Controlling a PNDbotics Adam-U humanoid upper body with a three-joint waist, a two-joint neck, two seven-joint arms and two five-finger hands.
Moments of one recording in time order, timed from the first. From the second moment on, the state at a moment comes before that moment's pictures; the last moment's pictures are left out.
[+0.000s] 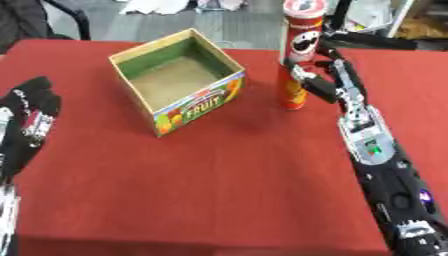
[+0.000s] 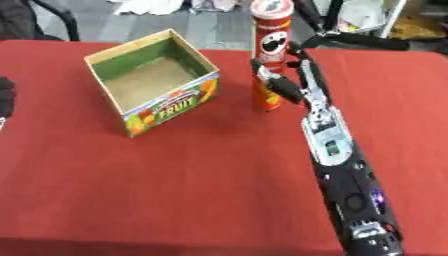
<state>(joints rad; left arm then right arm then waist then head) -0.14 0.19 0.23 -1.80 -0.30 -0.08 -0.15 -0.72 -0.07 -0.05 -1.12 0.44 0.03 -0.04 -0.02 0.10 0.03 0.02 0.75</state>
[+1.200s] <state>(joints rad) -0.14 0.19 0.23 -1.80 -0.30 -0.08 -0.16 -0.72 -0.07 -0.06 -1.09 0.47 0.02 -0.04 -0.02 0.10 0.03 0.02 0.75</state>
